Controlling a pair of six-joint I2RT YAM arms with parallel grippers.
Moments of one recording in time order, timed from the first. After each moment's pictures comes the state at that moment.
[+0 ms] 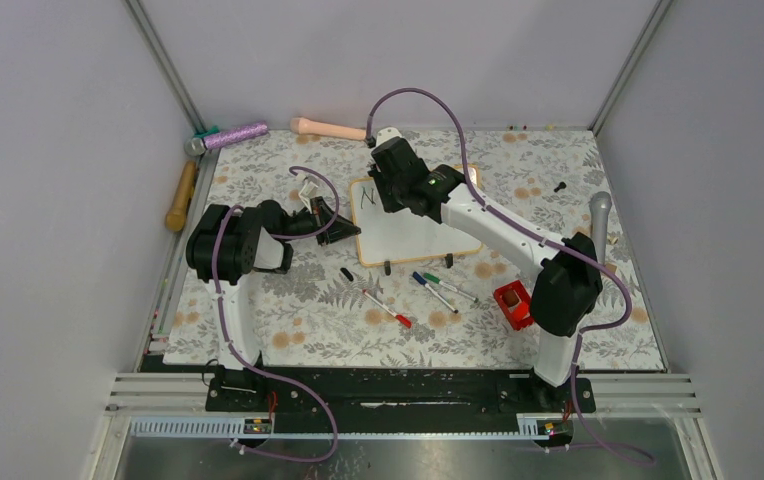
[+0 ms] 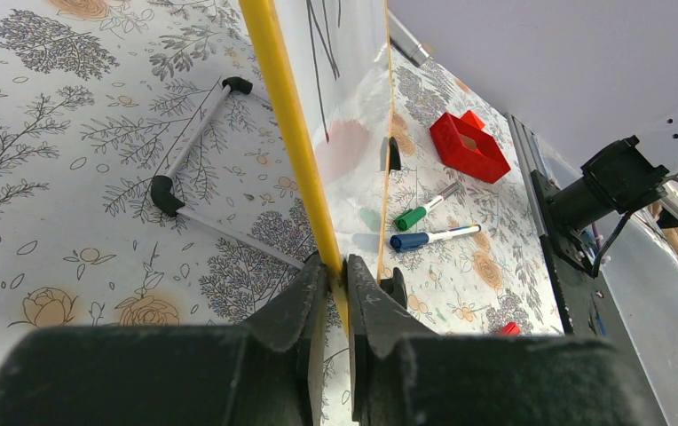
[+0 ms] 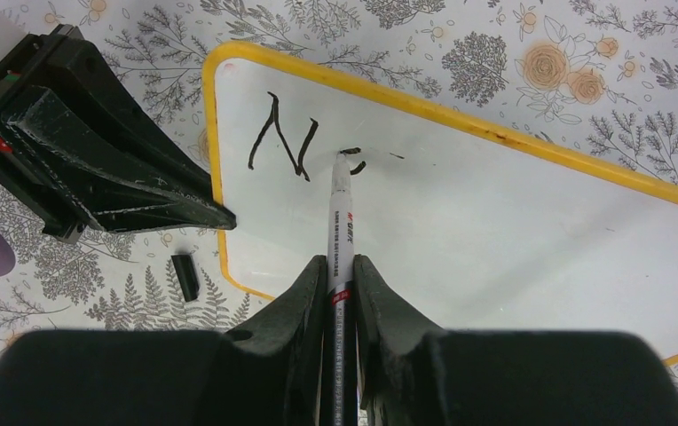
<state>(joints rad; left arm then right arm) -0.11 2.12 0.77 1.46 1.23 -0.66 0.78 1.85 1.72 -0.62 0.27 0.21</state>
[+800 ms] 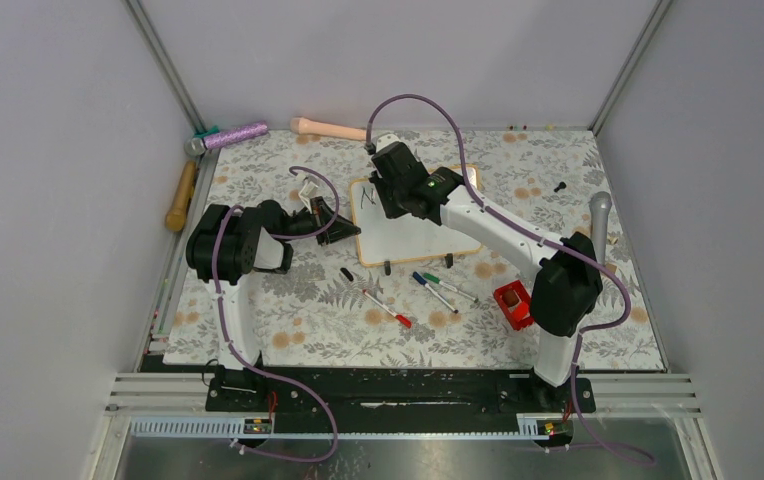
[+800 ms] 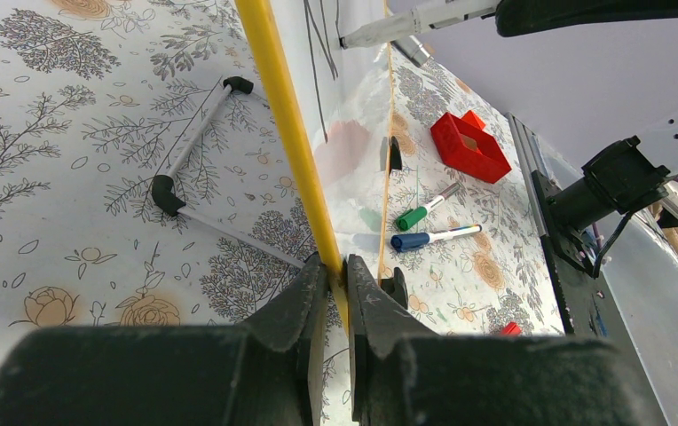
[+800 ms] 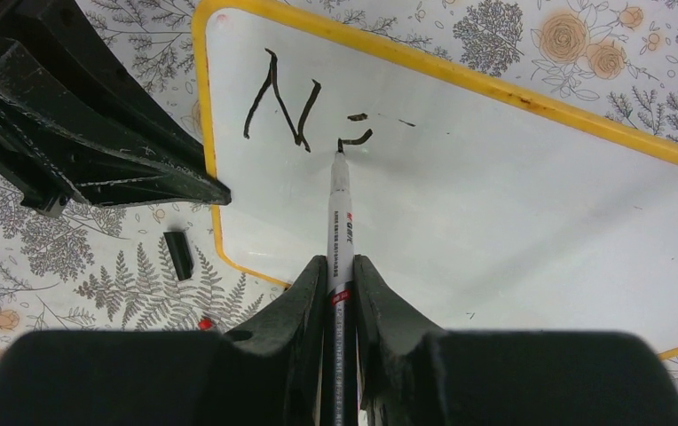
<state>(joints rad) -0.11 2.12 0.77 1.46 1.23 -0.66 0.78 1.85 1.69 -0.64 0.24 0.21</state>
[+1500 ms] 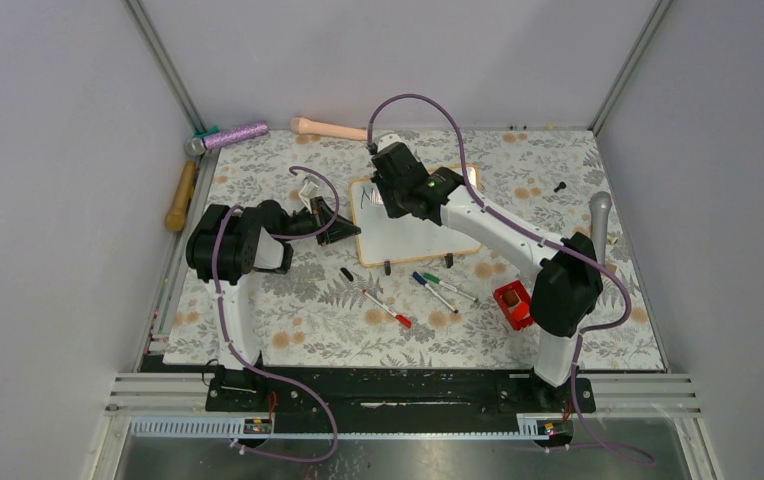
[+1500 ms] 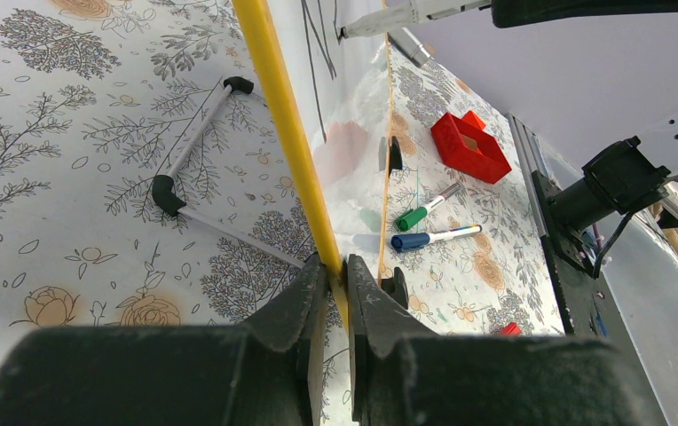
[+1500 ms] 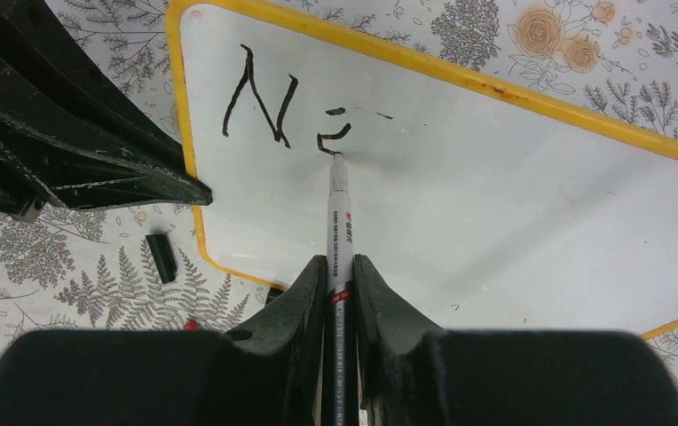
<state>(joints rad) -0.11 2.12 0.77 1.46 1.23 -0.66 0.78 1.85 1.69 -0.66 0.28 0.21</state>
